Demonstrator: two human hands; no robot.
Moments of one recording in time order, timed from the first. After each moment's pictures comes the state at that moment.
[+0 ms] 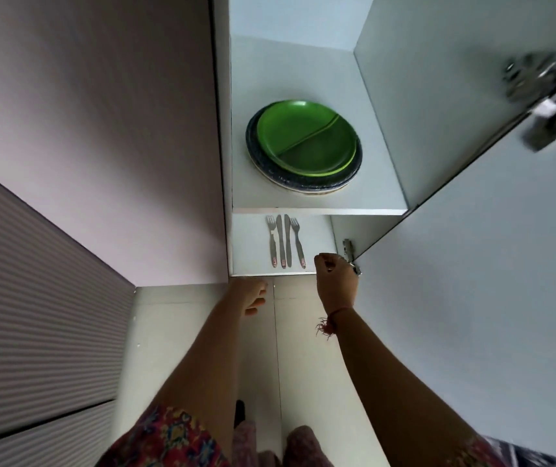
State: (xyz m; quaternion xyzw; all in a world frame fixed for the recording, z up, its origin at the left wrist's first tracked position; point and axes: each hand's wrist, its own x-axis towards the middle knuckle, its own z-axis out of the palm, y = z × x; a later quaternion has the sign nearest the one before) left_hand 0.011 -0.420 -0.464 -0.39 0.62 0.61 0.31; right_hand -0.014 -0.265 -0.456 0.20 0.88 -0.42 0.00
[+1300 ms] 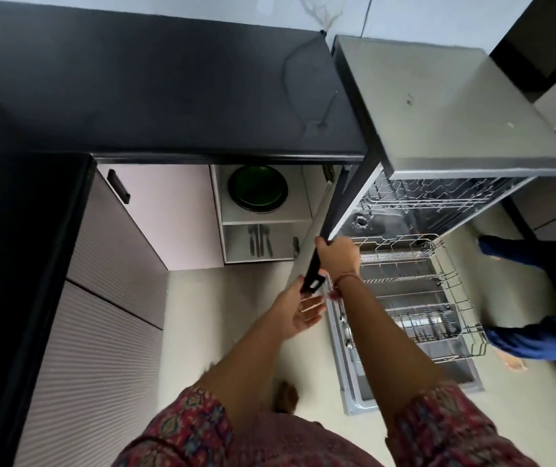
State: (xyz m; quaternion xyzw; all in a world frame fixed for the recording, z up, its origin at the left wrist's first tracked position) left_hand 0.235 -0.252 -0.056 -0.37 0.34 0.80 0.33; right_hand 0.154 -0.167 -0.014 0.17 0.94 -0.27 0.10
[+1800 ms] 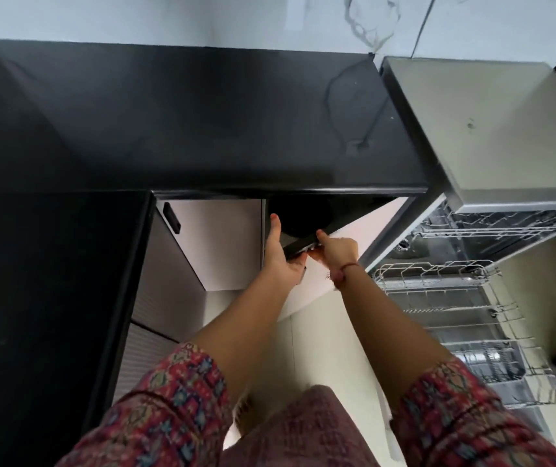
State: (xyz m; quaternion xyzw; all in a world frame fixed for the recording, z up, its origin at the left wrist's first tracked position) left_hand 0.115 -0.395 0.001 -0.41 0.18 0.89 0.10; right_hand 0.076 -0.290 -0.029 0.29 0.72 -0.62 0.14
